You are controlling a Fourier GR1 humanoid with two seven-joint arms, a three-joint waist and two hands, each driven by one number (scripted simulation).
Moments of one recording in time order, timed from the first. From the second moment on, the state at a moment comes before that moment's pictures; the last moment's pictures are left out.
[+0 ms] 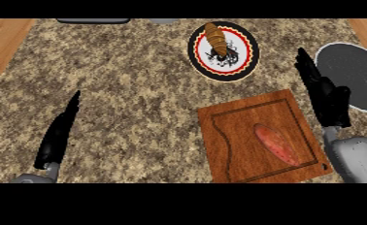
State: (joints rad) left arm -0.03 0.45 -0.25 -1.38 0.04 0.33 0.17; right arm -0.26 -0.48 0.21 -1.37 -0.19 -0.21 -0.01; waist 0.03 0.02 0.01
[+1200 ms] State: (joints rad) left arm -0.12 0.21 -0.33 -1.54 0.19 0.20 -0.11; right arm -0.55 -0.77 0.29 -1.30 -0.28 0.80 -0.44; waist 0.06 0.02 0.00
